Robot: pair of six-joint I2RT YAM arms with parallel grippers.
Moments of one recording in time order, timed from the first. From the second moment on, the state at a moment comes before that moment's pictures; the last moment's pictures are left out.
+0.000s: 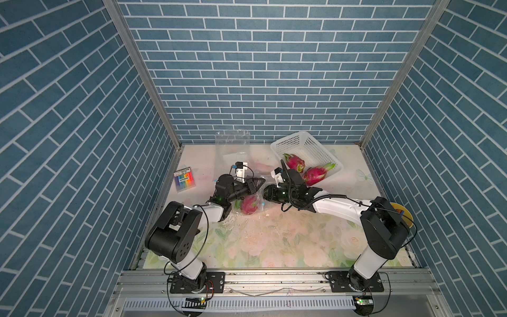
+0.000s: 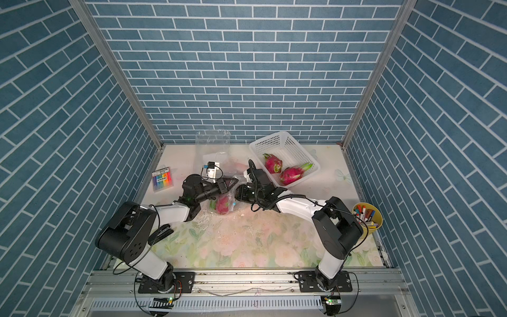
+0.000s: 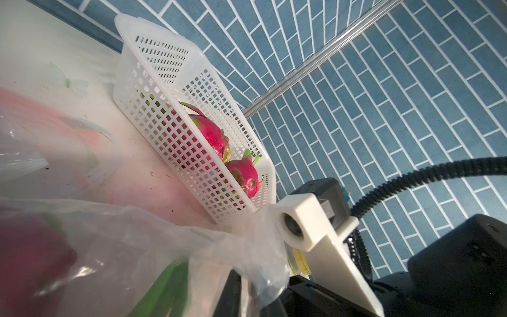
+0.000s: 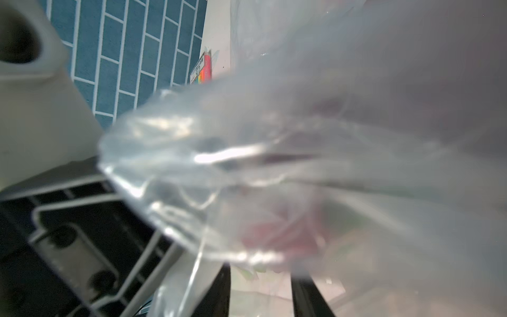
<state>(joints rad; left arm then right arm) -0.39 1.61 0.64 0.85 0.61 -0.87 0.80 1.72 1.06 0.04 -0.38 0.86</state>
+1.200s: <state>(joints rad) -0.42 1.66 0.62 0.91 0.62 -0.91 0.76 1.95 1.19 0.07 -0.32 1.00</state>
